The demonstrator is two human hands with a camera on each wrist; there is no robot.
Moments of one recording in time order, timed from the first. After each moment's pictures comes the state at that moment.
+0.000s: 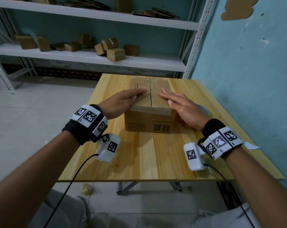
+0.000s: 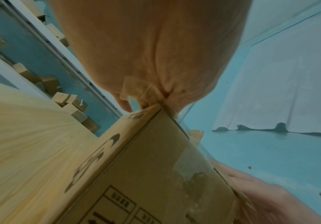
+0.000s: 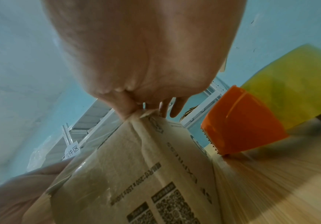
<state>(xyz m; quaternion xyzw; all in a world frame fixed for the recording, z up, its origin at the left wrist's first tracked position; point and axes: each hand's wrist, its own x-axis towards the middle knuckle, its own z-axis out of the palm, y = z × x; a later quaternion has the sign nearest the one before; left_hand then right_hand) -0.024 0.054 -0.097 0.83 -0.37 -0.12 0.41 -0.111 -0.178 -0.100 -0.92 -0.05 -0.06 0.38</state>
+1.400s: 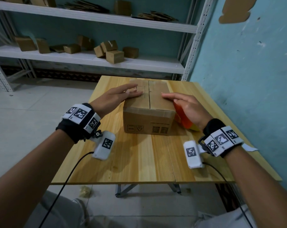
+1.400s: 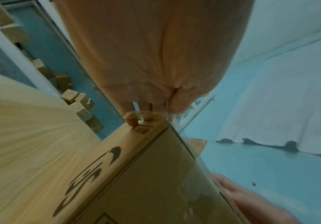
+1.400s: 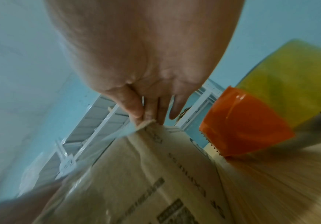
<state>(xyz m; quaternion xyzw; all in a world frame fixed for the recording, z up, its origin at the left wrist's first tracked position) -0.015 0.060 -0.091 0.78 -0.31 -0.14 0.53 -0.113 -0.185 -0.092 -0.87 -0.02 -0.09 0.48</state>
